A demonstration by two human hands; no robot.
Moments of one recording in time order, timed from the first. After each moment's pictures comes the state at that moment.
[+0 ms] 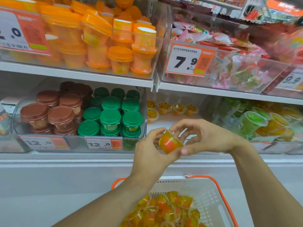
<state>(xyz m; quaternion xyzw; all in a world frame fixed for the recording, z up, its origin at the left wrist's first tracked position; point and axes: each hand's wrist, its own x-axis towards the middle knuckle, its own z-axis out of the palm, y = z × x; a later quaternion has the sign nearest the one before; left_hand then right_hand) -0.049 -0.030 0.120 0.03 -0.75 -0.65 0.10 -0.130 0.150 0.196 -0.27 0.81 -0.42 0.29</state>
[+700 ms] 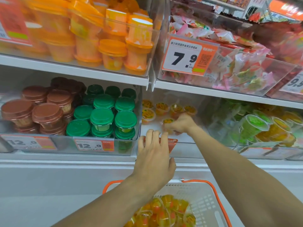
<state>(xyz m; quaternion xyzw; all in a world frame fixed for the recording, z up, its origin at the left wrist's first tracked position) -0.073 -0.004 0.099 -0.06 -0.97 -0.19 0.13 -0.251 0.120 0.104 0.02 0.94 -0.31 0.15</state>
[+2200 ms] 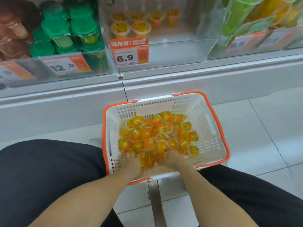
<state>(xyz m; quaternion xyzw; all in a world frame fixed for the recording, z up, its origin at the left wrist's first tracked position) 0.124 0.001 -0.181 -0.03 -0.92 -0.03 -0.40 0.099 0.194 -0.160 0.13 0.85 -0.26 0.45</state>
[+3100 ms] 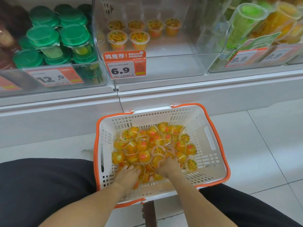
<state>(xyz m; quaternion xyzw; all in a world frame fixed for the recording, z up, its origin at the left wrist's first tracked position) 0.109 -0.002 -0.190 -0.25 -0.91 0.05 -0.33 0.069 0.188 -0.169 0.20 0.87 -0.17 0.42</state>
